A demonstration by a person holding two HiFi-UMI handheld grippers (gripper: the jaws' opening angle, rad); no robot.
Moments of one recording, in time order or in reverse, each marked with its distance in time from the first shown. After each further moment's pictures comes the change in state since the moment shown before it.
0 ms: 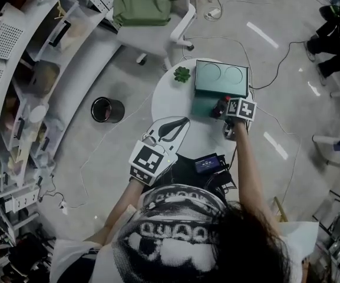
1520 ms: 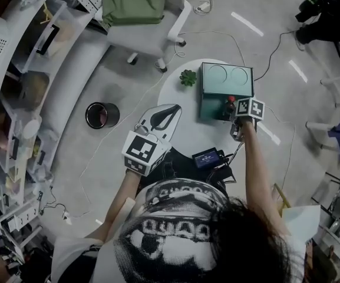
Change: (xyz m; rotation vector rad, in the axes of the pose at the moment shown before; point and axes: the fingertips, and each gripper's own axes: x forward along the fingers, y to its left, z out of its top) left arm -0.015 0.109 0.001 -0.035 -0.039 -0.027; right arm 0.005 0.011 -0.019 0.151 0.131 -0.016
